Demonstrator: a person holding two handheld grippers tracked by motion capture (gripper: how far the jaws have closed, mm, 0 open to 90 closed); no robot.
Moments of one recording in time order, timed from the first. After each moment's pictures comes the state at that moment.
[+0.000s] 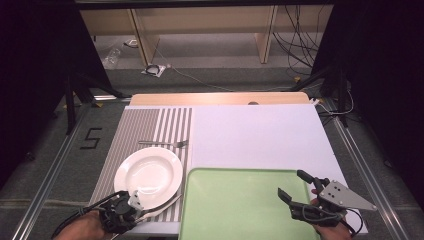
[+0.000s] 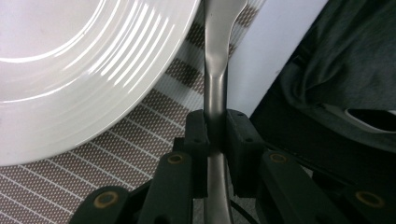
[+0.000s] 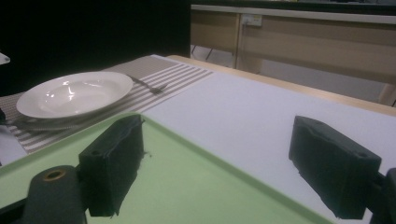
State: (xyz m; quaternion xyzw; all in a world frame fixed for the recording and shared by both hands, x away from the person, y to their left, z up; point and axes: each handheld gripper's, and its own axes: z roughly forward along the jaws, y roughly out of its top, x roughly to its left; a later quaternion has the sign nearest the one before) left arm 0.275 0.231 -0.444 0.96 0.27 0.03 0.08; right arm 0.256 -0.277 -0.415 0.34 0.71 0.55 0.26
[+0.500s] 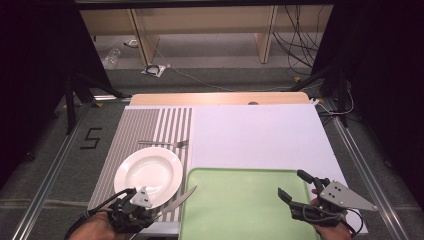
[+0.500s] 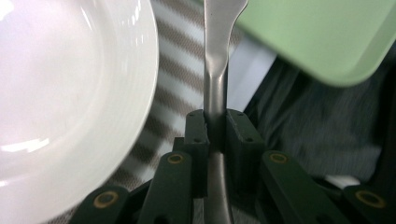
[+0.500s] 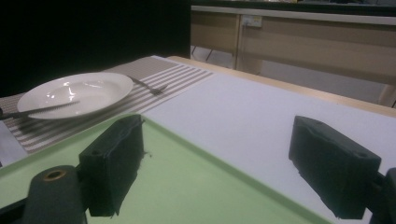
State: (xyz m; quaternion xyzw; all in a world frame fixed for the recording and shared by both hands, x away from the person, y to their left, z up) left arm 0.268 0.199 -0.420 0.94 0.28 0.03 0.21; right arm 0.255 -0.277 -0.414 0.34 0.71 0.55 0.26
